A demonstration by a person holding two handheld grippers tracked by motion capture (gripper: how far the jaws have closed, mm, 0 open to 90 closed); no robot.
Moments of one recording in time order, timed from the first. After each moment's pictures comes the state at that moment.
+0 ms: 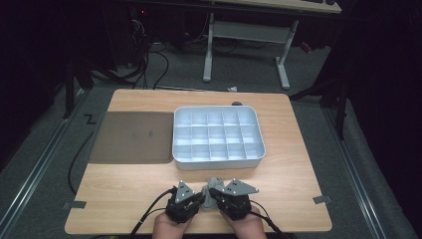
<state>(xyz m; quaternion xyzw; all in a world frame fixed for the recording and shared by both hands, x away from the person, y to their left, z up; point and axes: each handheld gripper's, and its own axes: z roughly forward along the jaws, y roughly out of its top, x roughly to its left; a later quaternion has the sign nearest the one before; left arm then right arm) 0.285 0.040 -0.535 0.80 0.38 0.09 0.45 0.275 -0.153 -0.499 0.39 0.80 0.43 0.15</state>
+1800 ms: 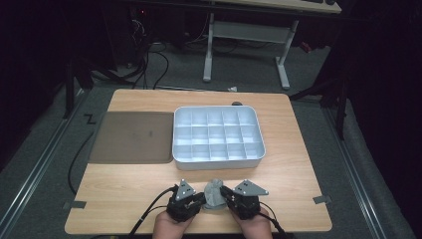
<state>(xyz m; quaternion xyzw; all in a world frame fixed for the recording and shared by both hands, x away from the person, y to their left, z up) 0.290 0.039 -0.535 0.81 0.38 0.06 0.45 0.273 -0.180 -0.511 0.42 0.78 0.41 0.19</state>
